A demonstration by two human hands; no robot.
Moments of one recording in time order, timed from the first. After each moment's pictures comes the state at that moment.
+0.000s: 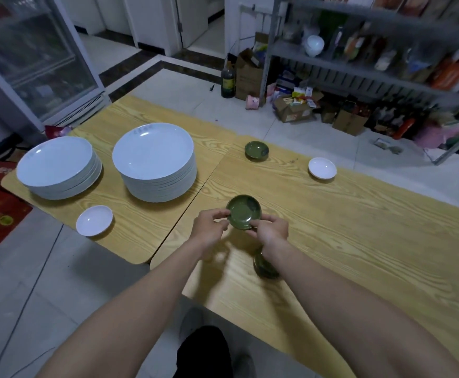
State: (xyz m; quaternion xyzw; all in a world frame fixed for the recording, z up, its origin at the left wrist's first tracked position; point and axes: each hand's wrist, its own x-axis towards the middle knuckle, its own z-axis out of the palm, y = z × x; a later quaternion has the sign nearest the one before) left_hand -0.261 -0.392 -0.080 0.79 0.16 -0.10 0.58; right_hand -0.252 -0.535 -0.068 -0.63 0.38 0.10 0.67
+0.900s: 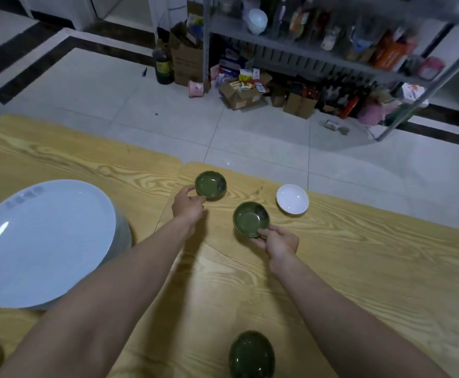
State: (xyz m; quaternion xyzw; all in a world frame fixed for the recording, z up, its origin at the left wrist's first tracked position) left_hand 0.022 -0.453 -0.118 0.72 0.25 -0.13 0.64; right_hand -0.078 -0.622 -0.085 -0.50 0.51 0.00 0.70
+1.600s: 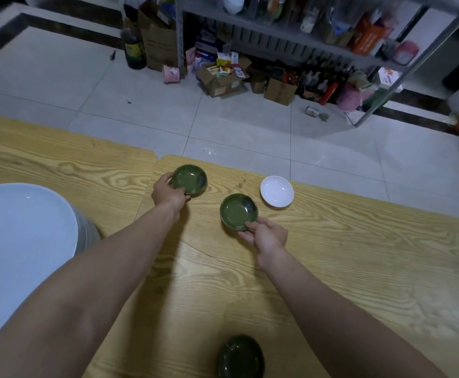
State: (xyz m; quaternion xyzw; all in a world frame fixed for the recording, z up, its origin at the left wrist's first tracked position) left_hand 0.067 -0.473 -0.151 0.69 0.30 -0.10 0.65; right_hand -0.067 -0.634 -0.100 -0.48 0.51 -0.02 0.72
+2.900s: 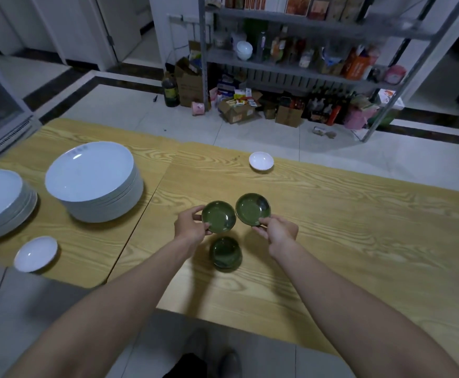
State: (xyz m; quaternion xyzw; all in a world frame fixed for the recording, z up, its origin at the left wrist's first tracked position) left_hand -0.256 -0.476 -0.055 0.76 0.19 -0.12 0.62; right_hand -0.290 -0.663 -0.046 -0.49 0.47 -0.04 0.73
